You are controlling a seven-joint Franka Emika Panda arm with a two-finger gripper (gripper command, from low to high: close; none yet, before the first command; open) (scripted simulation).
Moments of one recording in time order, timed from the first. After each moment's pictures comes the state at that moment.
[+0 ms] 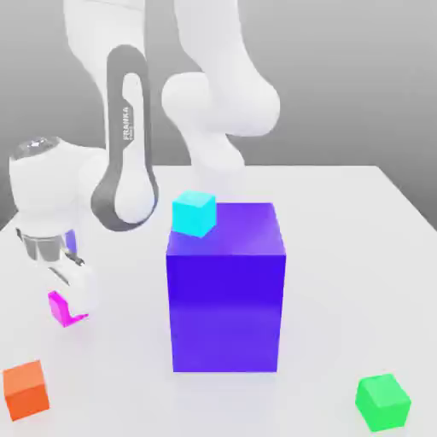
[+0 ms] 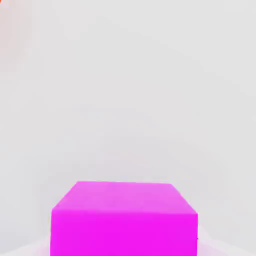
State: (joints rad) arm -0.56 0.11 -0.19 -2.78 0.09 2.89 0.76
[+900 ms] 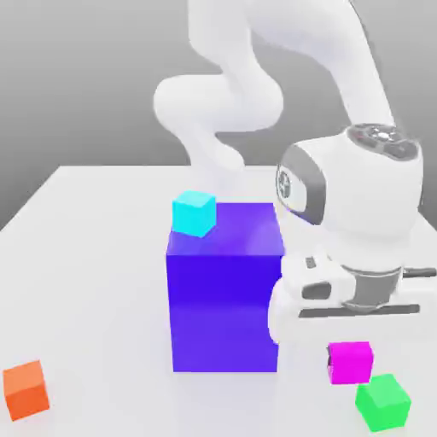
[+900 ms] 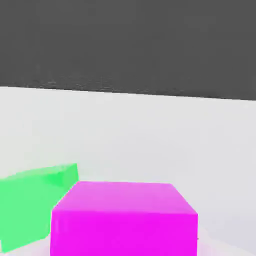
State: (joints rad) arm 0.15 0.35 0.27 -2.36 -0.21 2.69 1.20
